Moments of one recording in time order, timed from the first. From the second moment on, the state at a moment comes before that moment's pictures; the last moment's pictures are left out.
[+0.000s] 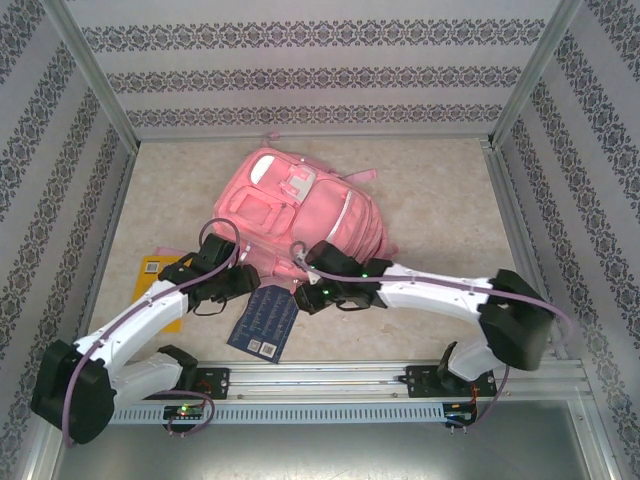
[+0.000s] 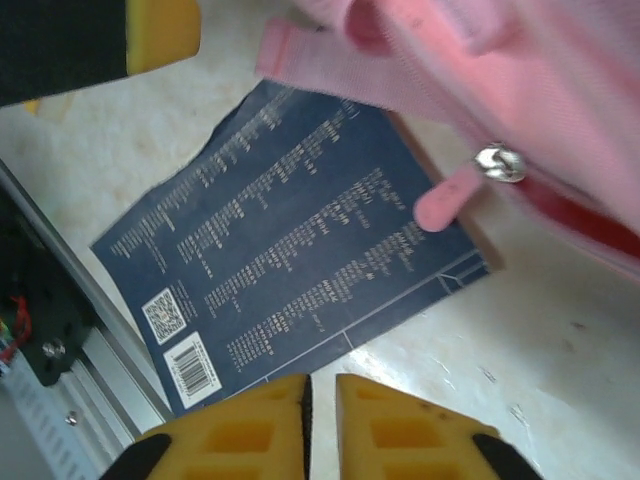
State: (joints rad) left arm -0.42 1.05 0.61 -0.63 0.09 -0.80; right arm 1.02 1.54 0.95 -0.36 -0.22 0.55
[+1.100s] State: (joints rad) left arm -0.42 1.07 0.40 -0.47 0.21 -0.88; right arm 1.00 1.87 1.15 -0.50 -0.17 0.54
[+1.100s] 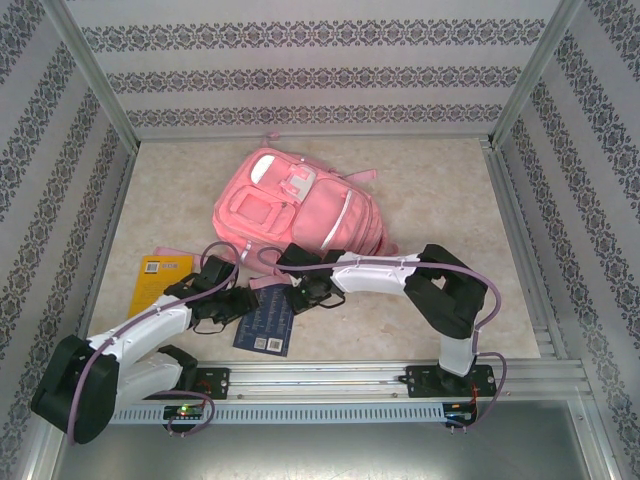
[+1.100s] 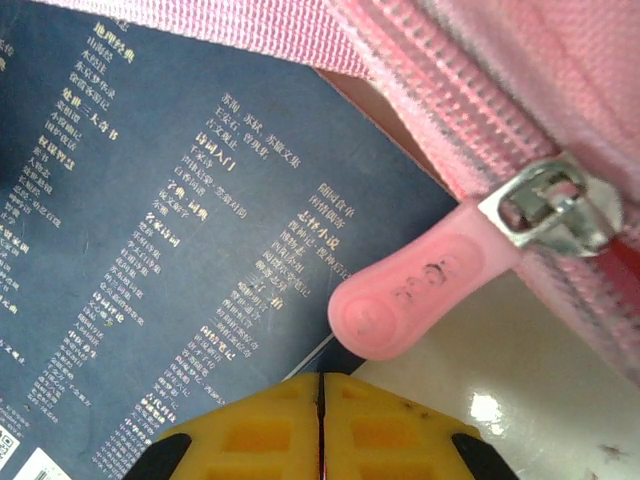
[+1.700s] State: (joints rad) left arm -0.54 1.22 0.37 -0.16 0.37 -0.99; right arm 0.86 1.55 0.74 -0.21 -0.37 0.76
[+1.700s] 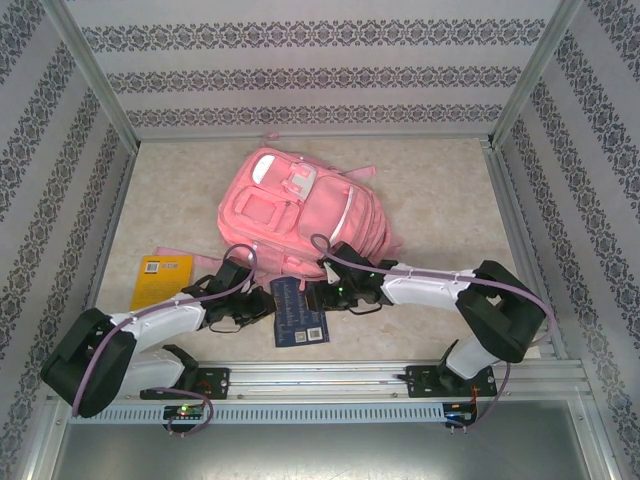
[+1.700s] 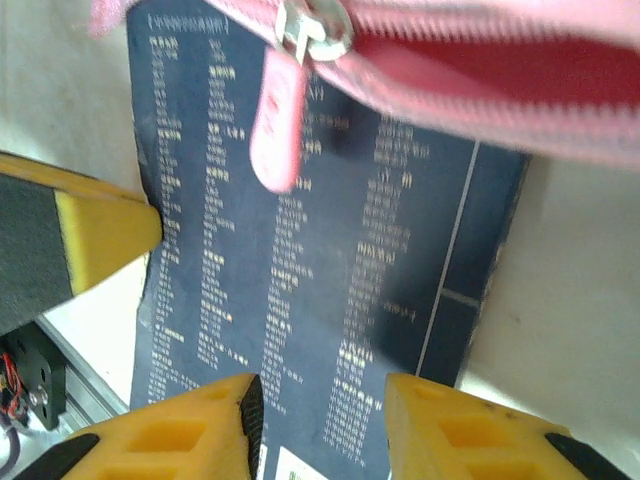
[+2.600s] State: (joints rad) left arm -0.54 1.27 0.39 -0.14 0.40 -0.97; right arm 0.79 1.59 0.69 -0.14 -0.41 0.77
